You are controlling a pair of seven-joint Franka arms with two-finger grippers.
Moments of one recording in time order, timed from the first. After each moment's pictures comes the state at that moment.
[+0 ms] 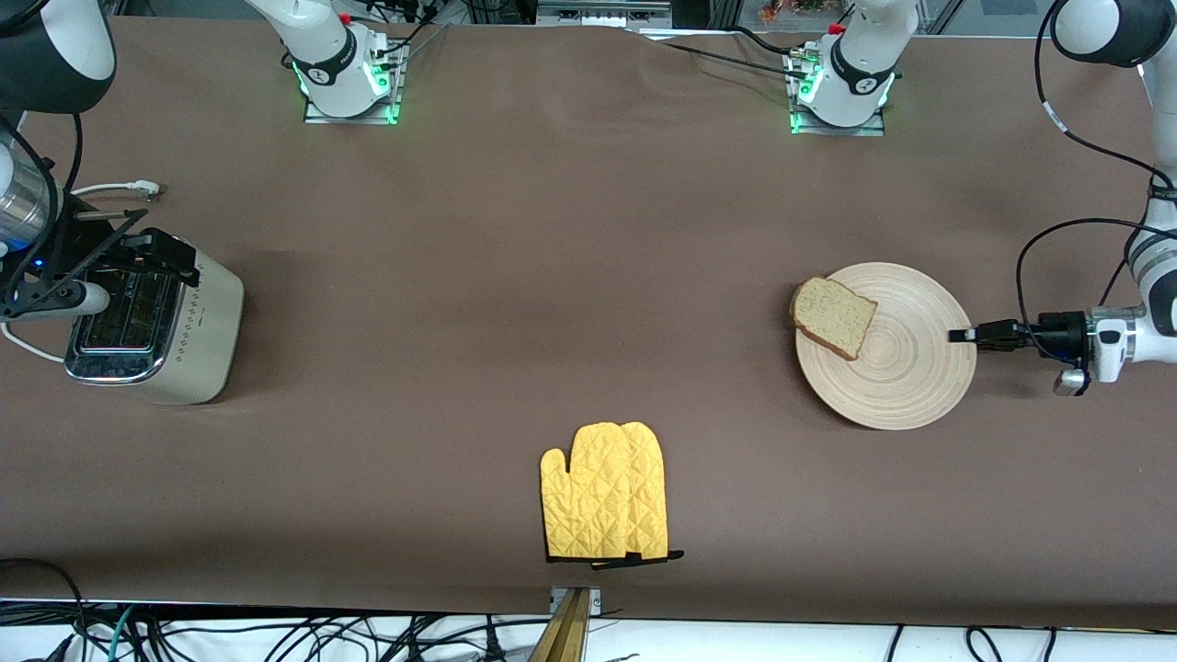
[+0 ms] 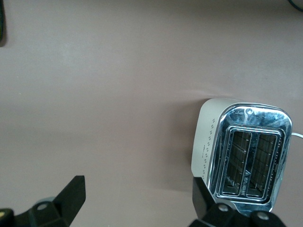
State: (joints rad) left arm 0.58 0.84 -0.10 -1.51 -0.73 1.52 0.77; right arm 0.03 0.16 0.02 -1.51 -0.02 1.66 -0.06
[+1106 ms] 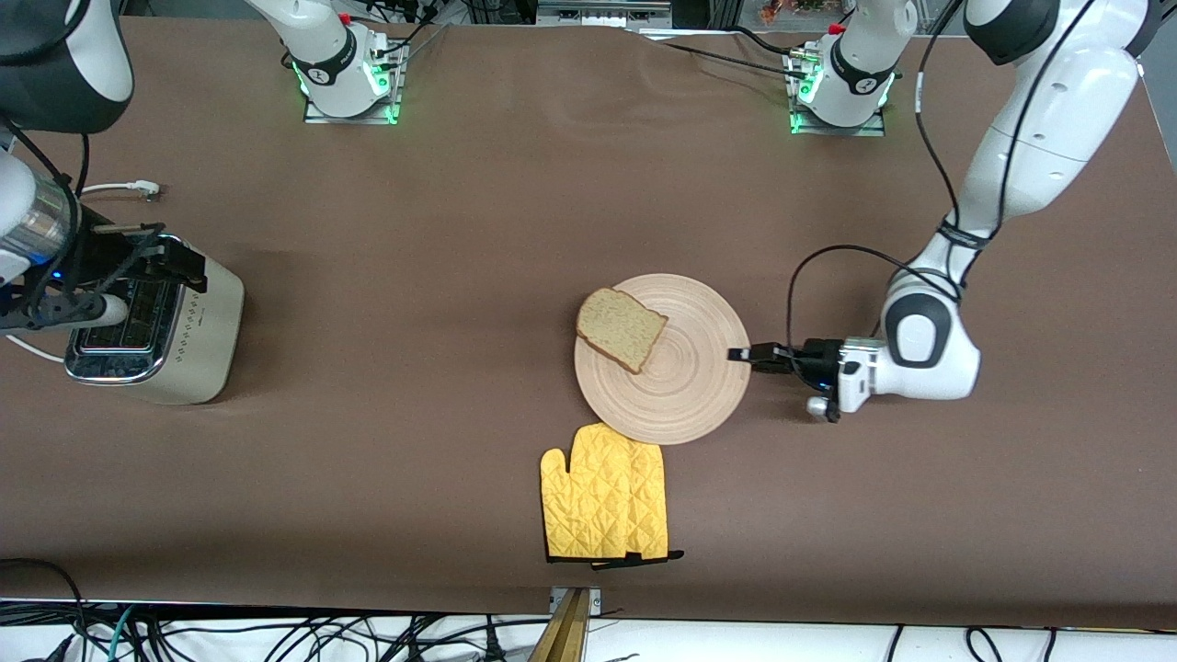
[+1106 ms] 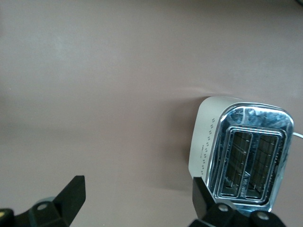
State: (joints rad) left arm 0.22 0.85 -0.39 -1.73 -0.93 2.07 0.67; right arm 0.04 0.21 0.03 -1.51 -0.04 1.66 -0.06
